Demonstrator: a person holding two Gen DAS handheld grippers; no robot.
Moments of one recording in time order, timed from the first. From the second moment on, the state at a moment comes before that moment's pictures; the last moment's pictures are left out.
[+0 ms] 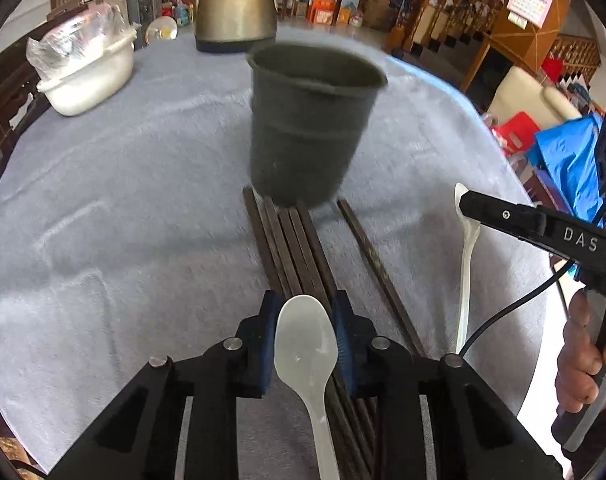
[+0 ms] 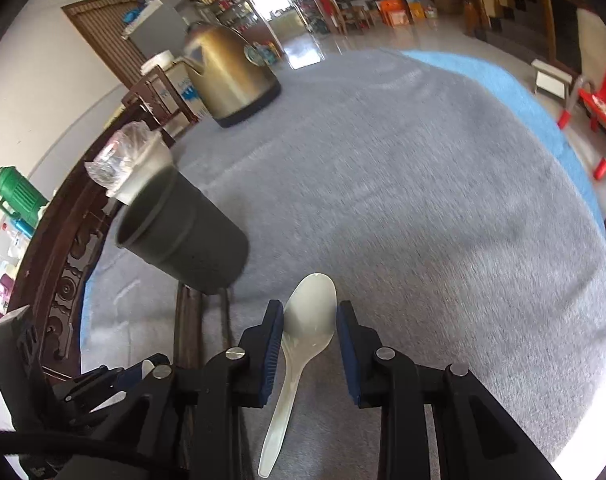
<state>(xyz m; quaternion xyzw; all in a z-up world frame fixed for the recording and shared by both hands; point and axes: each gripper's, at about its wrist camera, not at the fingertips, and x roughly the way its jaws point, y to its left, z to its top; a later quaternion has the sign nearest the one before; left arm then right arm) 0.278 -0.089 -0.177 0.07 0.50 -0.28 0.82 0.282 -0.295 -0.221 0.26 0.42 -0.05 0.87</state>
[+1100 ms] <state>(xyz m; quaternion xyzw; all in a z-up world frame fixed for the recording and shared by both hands) 0.418 -0.098 -0.079 -0.11 0.25 -0.18 0.95 0.374 -0.244 -0.113 0.12 0.15 -0.03 0.98</state>
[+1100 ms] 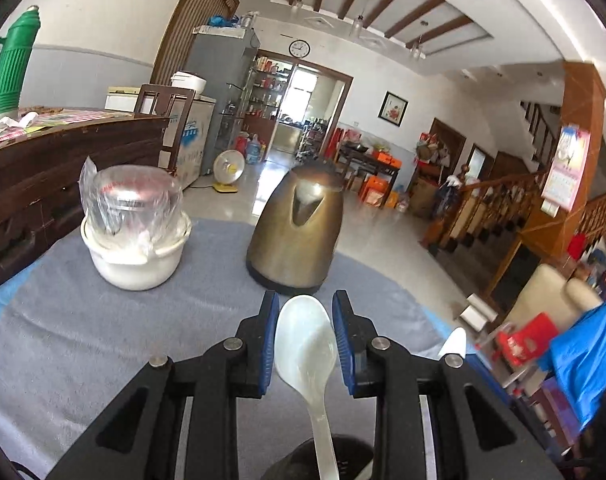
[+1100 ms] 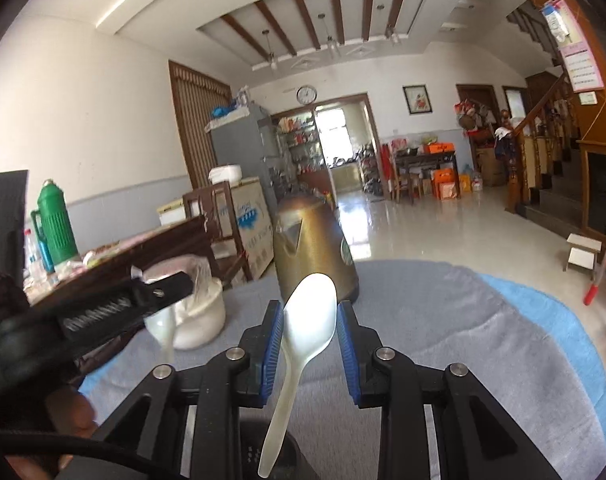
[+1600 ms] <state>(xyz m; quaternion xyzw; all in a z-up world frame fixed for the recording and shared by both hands) 0.355 -0.072 -0.089 -0.06 0.27 -0.18 0.94 0.332 -0.250 -0.131 0.15 0.19 -0.01 0.97</state>
